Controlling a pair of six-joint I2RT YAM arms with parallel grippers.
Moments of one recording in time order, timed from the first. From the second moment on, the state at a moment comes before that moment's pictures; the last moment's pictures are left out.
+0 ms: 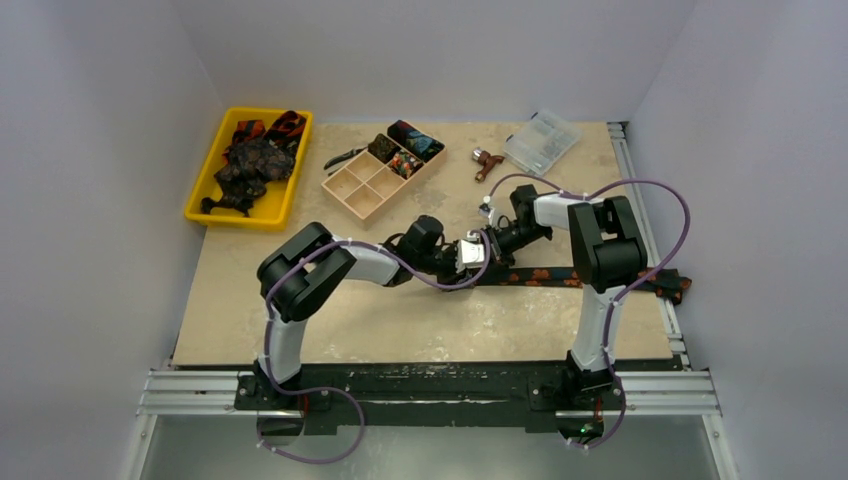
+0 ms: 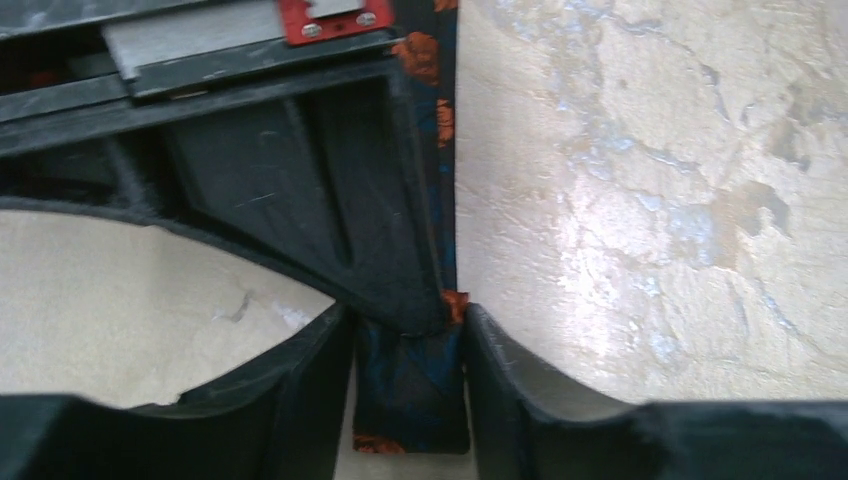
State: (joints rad) left arm -0.79 2.00 0.99 0.42 0.60 0.43; right arm 0.21 2.03 1.18 -0.72 -0.91 -0.09
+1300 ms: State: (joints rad) left arm -0.72 1.91 0.82 0.51 0.65 0.42; right arm 0.22 2.04 1.21 -0.73 -0.82 -0.09
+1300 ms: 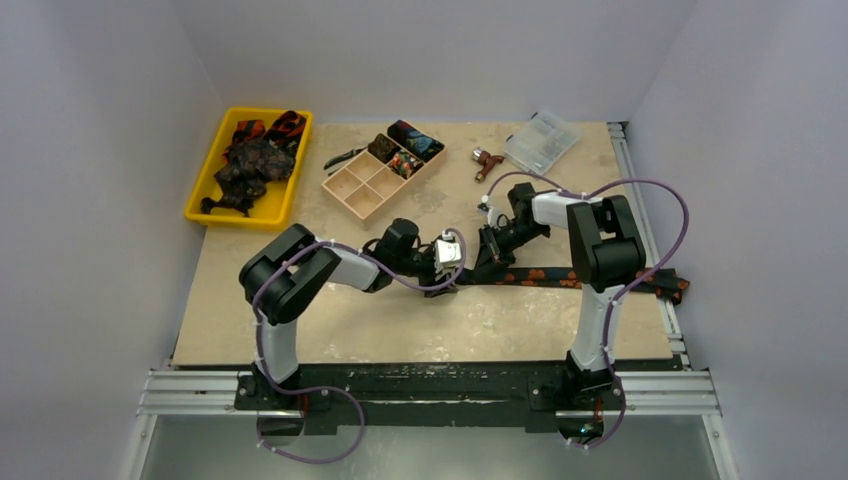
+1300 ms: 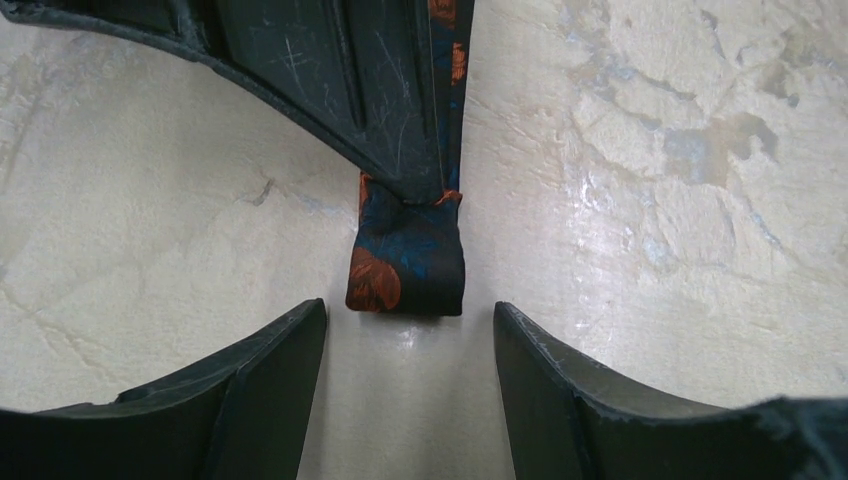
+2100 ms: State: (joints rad) left arm -0.77 1.95 0.87 0.54 0.54 0.39; right arm 0.22 2.02 1.25 -0.78 -0.84 -0.07
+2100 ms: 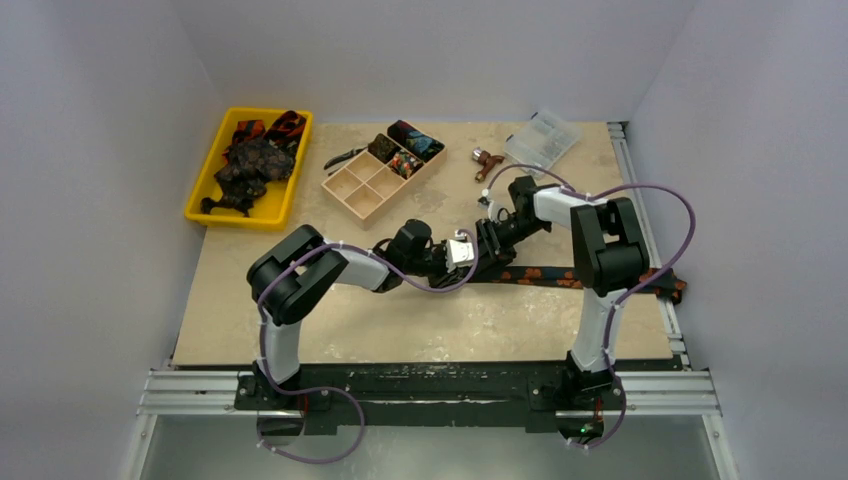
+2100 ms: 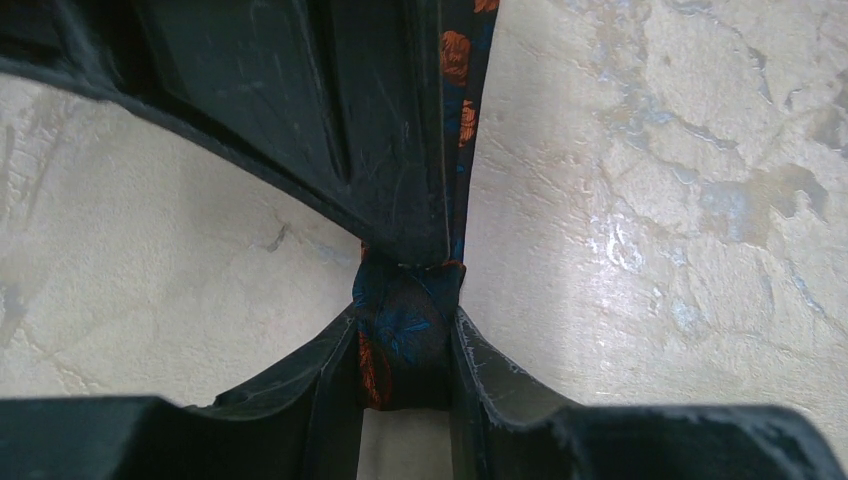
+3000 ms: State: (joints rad) left arm -0.80 1.93 0.98 0.29 0.45 0.42; right arm 0.24 2.03 1.23 -0.71 -0.90 0.01
